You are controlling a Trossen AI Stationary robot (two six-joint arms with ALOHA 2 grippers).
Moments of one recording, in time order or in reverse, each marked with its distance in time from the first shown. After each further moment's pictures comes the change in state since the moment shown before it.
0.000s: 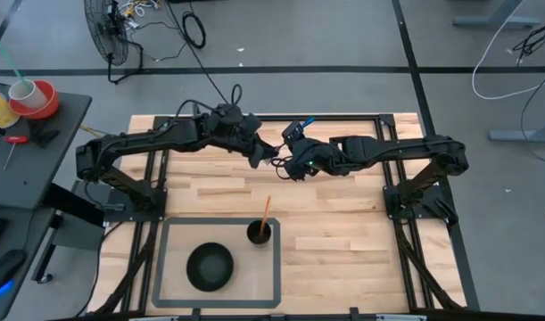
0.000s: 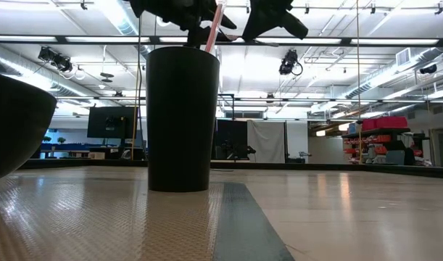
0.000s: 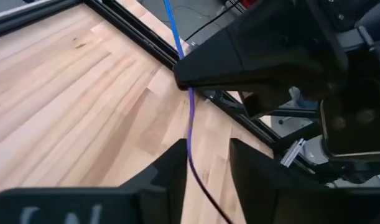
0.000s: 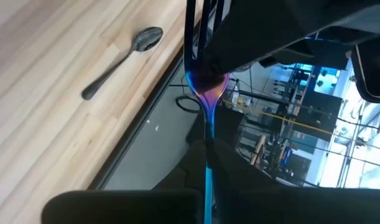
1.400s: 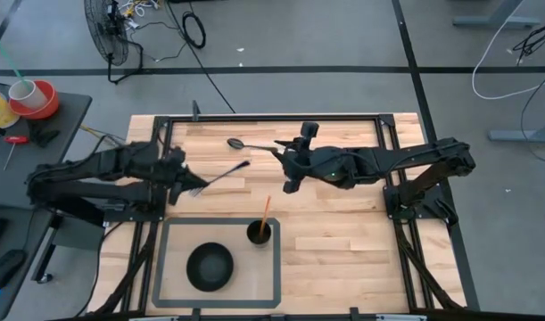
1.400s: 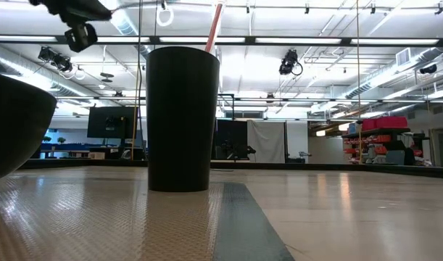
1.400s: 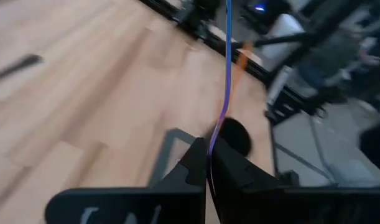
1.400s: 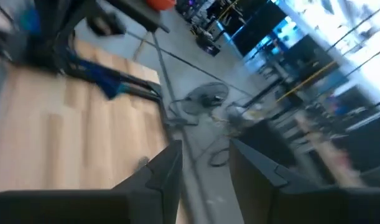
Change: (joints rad) left arm -0.214 -0.881 -0.512 -0.377 -0.158 0.027; right arm 0.146 -0.048 0.000 0.344 0.041 0.716
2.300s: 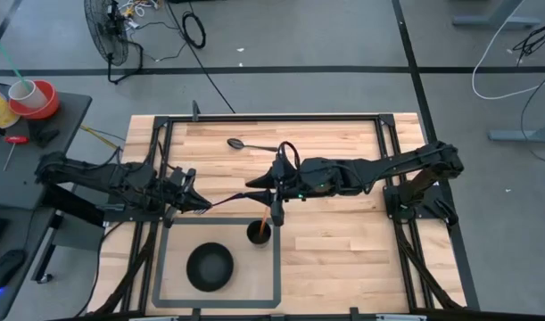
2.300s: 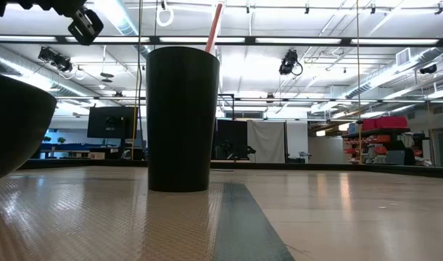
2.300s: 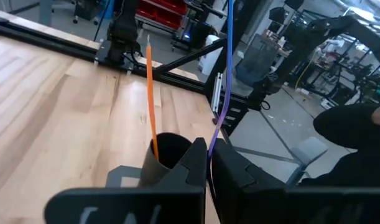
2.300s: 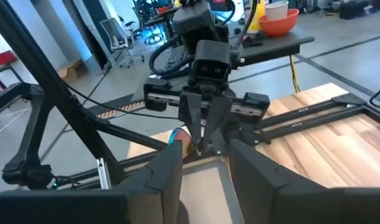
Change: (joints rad) left arm -0.293 -0.075 -0.244 0.456 -0.114 0.111; right arm 0.035 0.113 -0.001 0.285 -0.516 0.789
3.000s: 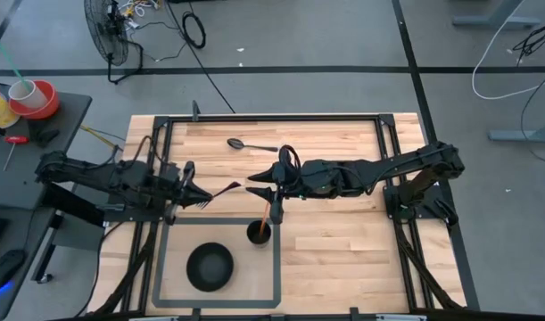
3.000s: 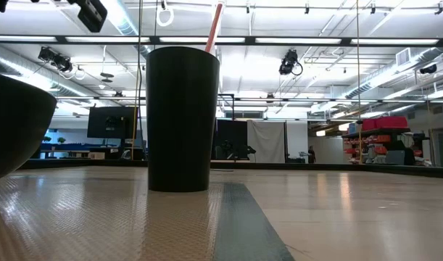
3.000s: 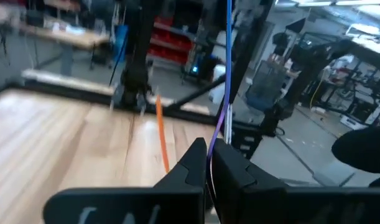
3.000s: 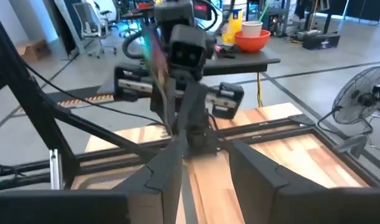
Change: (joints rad) left arm -0.015 0.000 0.000 0.129 -0.089 0.112; right arm 0.007 -0.006 0.000 -0.025 0.126 -0.171
